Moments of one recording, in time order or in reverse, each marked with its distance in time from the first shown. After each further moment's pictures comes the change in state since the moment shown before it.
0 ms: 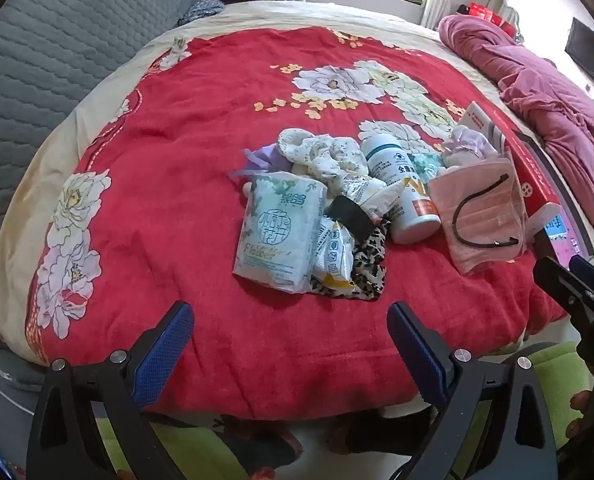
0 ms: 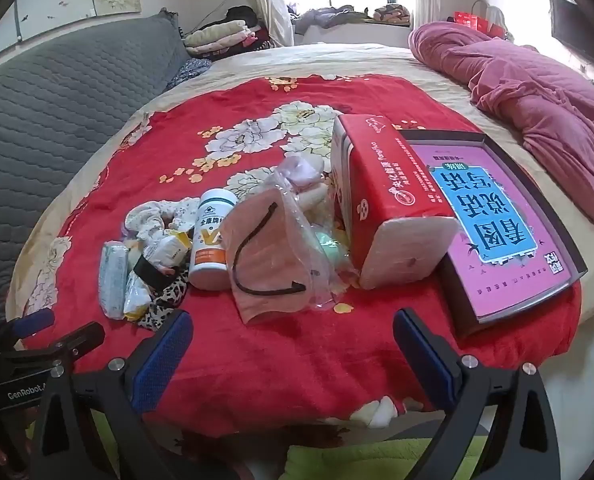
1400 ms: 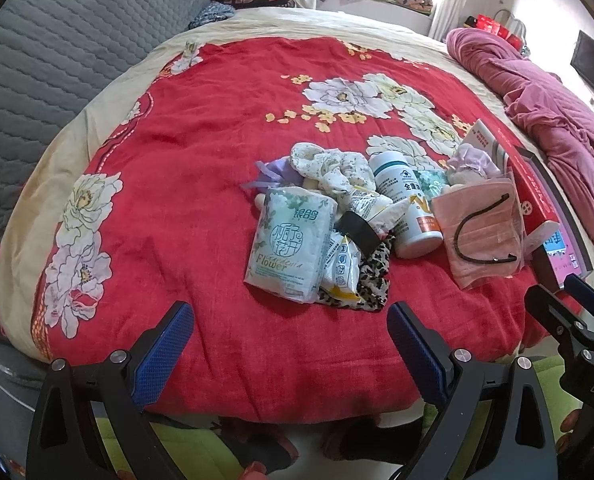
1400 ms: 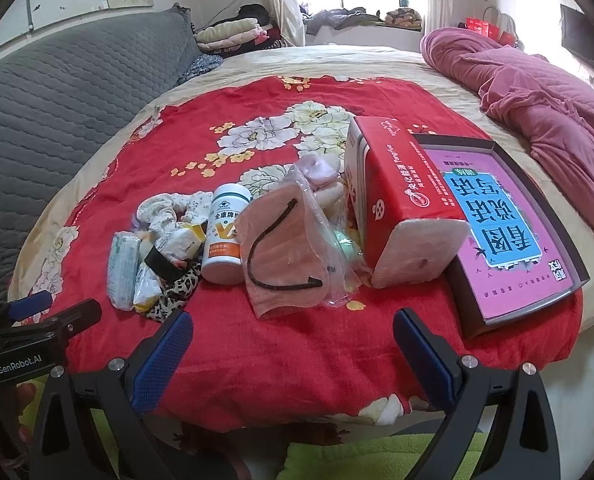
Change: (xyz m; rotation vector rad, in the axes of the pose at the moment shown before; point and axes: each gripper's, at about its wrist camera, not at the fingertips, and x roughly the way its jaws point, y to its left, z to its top) left arm -0.010 0.008 0.005 -0.036 -0.031 -0.004; right arm -0.002 0.013 -0.003 -0.041 0.000 0.008
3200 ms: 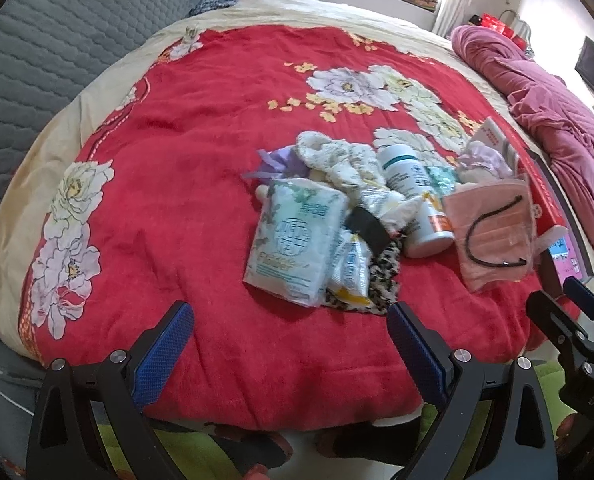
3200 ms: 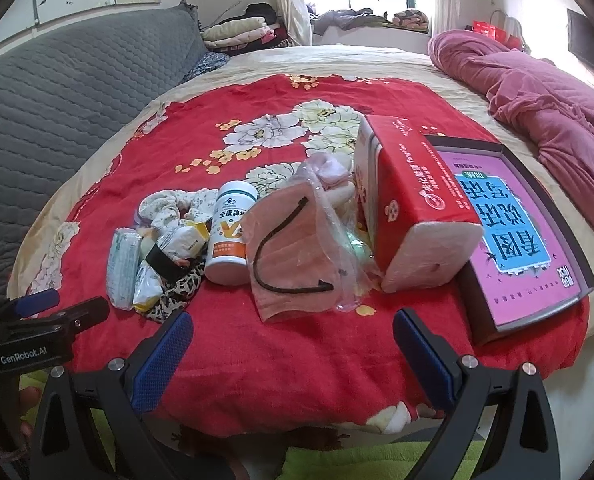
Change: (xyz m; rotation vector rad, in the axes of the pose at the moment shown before) left arm 0.021 0.010 0.005 -0.027 0.044 -0.016; right arm 0.012 0.007 0.001 -0.025 0.000 0.010
